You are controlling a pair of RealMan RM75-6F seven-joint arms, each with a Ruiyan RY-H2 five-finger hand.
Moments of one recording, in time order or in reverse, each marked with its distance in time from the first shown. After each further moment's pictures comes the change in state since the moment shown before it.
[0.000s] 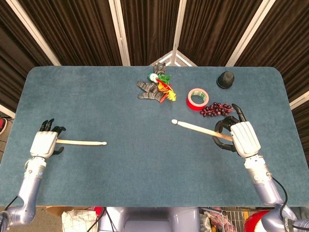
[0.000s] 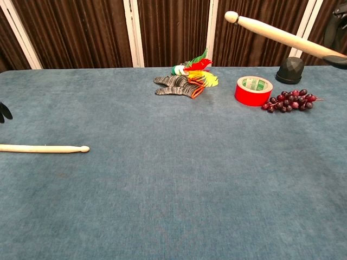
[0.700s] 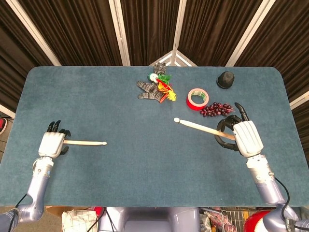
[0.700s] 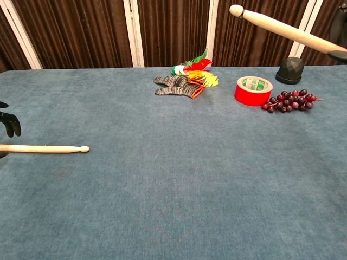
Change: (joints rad) left arm -0.032 -0.088 0.016 0.091 -0.024 -0.013 0.049; right arm -0.008 0.006 0.008 0.006 -0.002 0.007 0.012
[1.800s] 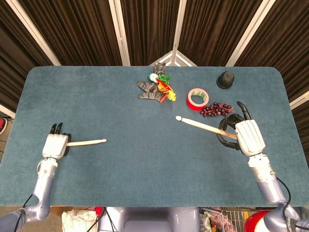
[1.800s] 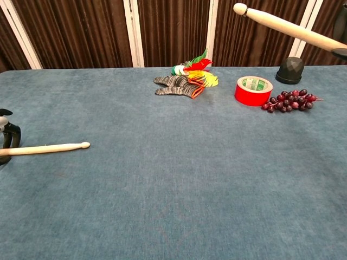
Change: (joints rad) left arm -0.012 -0.065 0.009 0.043 -0.058 0.008 0.150; right arm -0.003 0.004 0.008 0.009 0.005 -0.002 -0.003
